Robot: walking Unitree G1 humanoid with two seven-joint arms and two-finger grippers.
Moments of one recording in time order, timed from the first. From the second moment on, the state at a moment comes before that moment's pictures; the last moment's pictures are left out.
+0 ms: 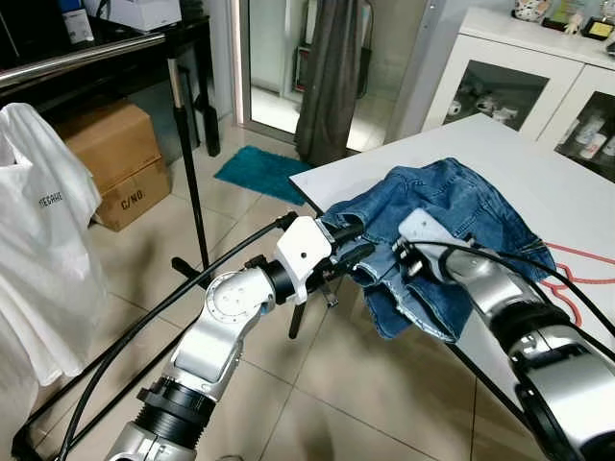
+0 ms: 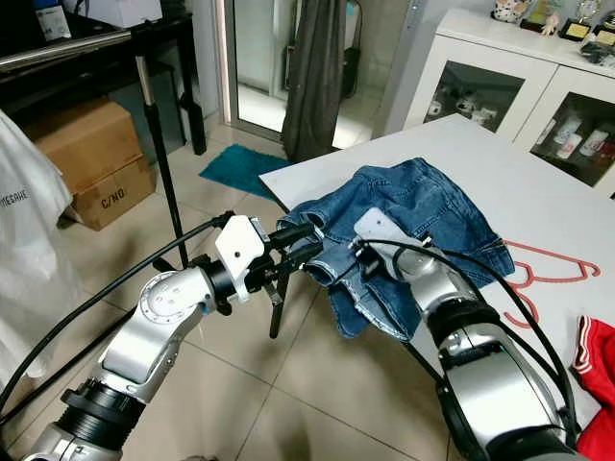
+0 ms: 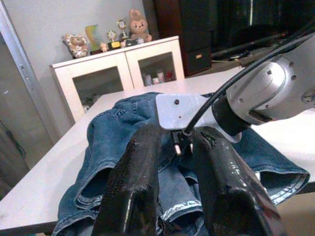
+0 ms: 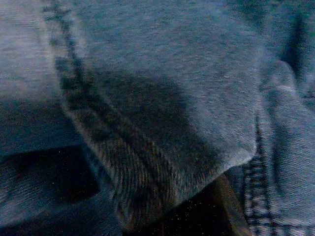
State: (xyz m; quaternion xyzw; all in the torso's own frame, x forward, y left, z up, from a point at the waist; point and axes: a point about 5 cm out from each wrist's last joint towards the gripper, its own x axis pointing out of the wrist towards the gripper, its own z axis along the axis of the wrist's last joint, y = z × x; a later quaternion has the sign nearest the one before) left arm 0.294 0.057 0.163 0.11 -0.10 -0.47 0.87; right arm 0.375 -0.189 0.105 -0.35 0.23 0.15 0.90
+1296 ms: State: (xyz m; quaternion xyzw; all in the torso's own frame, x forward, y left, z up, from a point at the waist) left arm 0.322 0.075 0.173 -0.01 -0.12 -0.28 0.95; right arm 0.329 -0.257 0.130 -0.14 0.06 -0.10 0.98
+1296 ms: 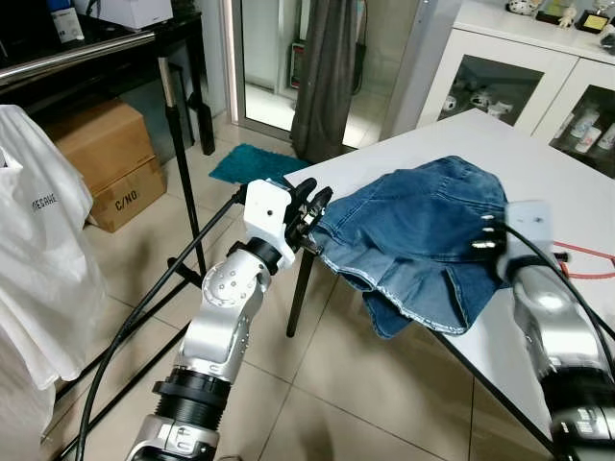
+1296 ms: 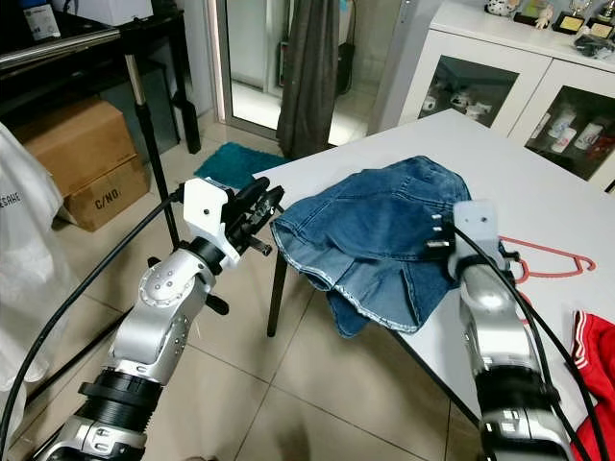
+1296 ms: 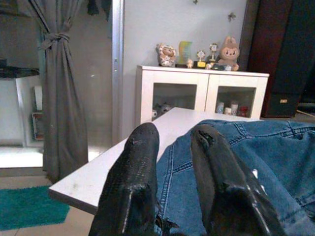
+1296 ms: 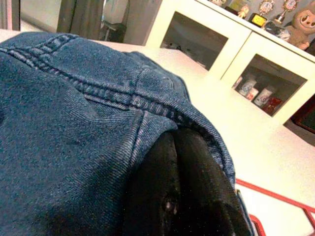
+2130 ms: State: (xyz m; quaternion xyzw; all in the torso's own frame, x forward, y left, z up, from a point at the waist) left arm 0.321 0.072 0.172 -0.02 -0.13 -0.28 0.95; right arm 0.327 -0.152 0.135 -0.17 0.05 0.20 0.96
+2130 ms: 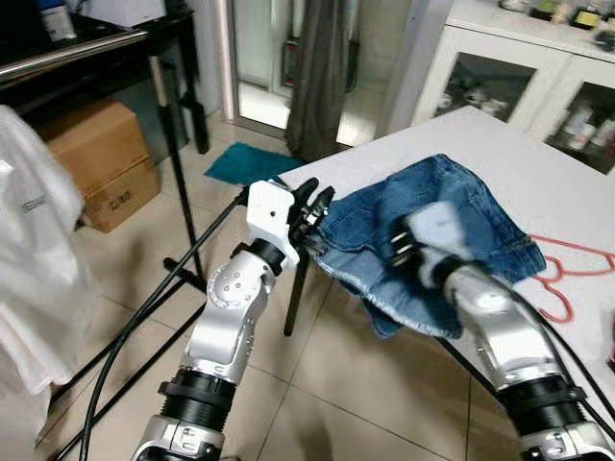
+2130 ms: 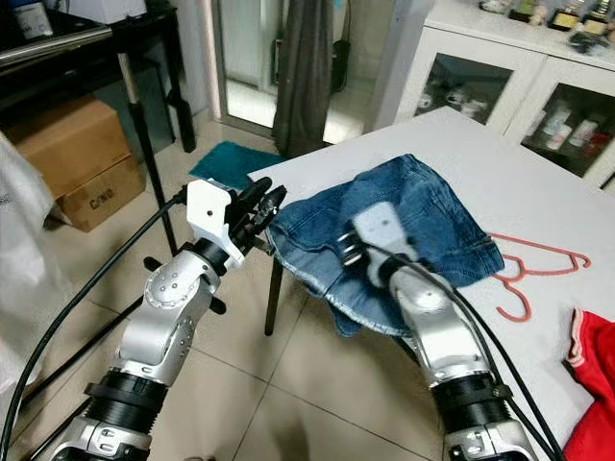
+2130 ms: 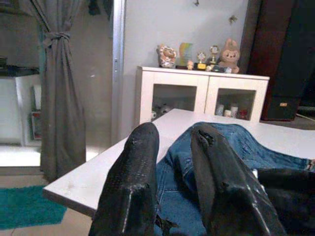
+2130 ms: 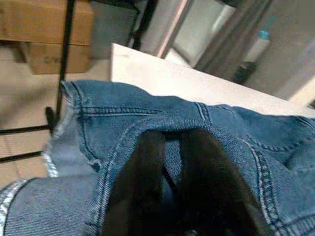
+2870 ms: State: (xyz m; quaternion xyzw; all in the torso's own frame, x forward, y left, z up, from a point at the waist) left arm 0.322 0.075 0.172 -0.02 -0.13 -0.27 0.95; right arm 0.326 -0.174 0.130 -0.21 0.10 0.21 0.95
